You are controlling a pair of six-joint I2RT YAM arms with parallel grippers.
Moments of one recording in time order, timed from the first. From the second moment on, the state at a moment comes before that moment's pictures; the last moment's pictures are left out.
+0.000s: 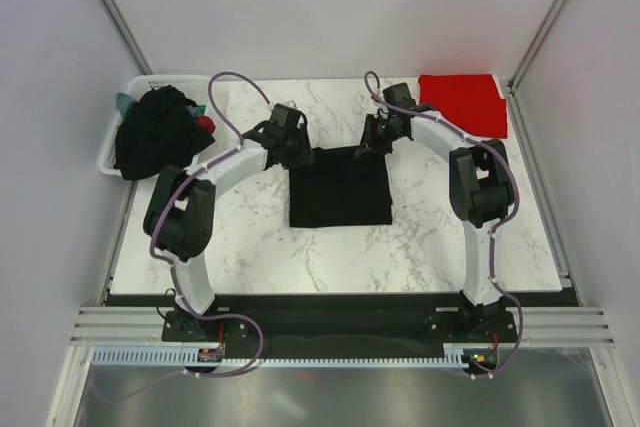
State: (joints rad) left arm -0.49 1.83 1.33 -0.34 -0.03 -0.62; right arm 0.31 2.14 1.68 -0.54 -0.43 0.44
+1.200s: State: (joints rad) left arm -0.67 0.95 0.40 -0.38 -0.13 -0.77; right arm 0.17 2.06 1.47 -0.48 -0.35 0.35
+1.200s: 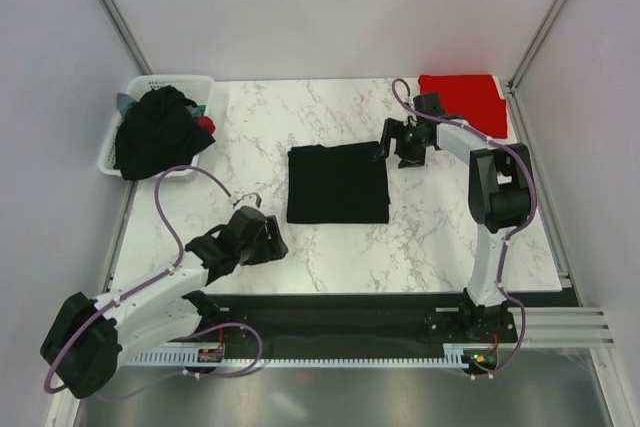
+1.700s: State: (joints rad) left arm -0.67 0.99 0.37 -0.19 -0.13 -0.80; right arm 0.17 2.23 1.59 -0.32 -0.48 0.37
